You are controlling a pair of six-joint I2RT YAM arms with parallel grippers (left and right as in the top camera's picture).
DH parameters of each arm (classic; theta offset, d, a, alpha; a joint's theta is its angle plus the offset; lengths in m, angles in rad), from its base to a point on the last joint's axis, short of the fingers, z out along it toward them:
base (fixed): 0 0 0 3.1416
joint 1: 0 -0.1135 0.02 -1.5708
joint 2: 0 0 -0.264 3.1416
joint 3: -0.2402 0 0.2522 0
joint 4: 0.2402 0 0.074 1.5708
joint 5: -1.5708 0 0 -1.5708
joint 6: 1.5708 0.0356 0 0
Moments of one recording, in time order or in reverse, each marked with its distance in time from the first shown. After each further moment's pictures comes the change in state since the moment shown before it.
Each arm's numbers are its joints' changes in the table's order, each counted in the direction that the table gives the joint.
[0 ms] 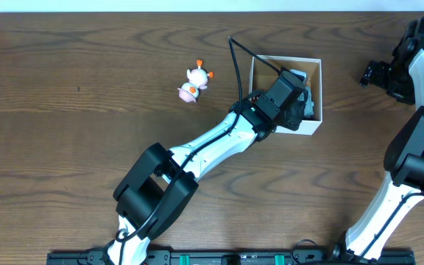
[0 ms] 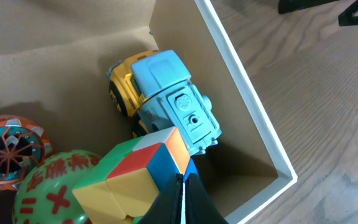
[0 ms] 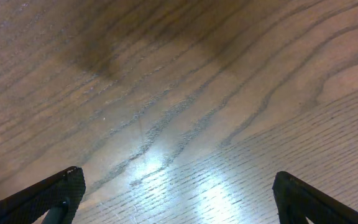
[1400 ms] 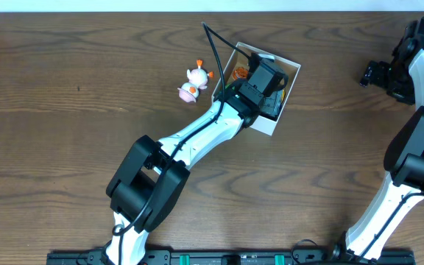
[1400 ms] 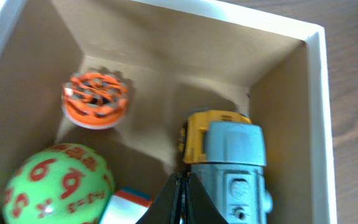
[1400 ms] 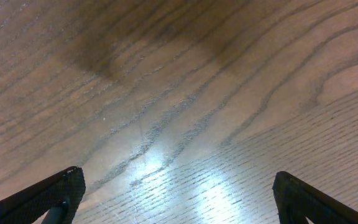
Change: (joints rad) left arm -0.100 0.000 -0.002 0.062 0.277 0.008; right arm 0.000 0.000 0.000 0.000 0.000 0.000
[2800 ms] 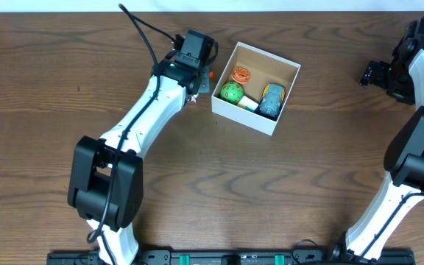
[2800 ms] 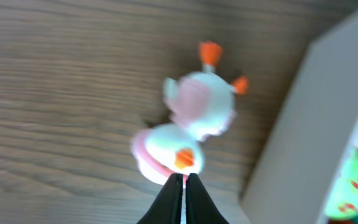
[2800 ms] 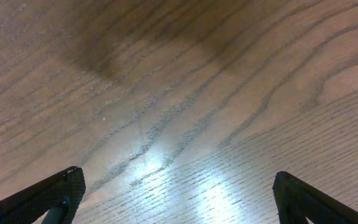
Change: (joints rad) left arm -0.318 0.114 0.000 0.338 0.005 0.057; right arm 0.000 0.000 0.000 0.000 0.000 0.000
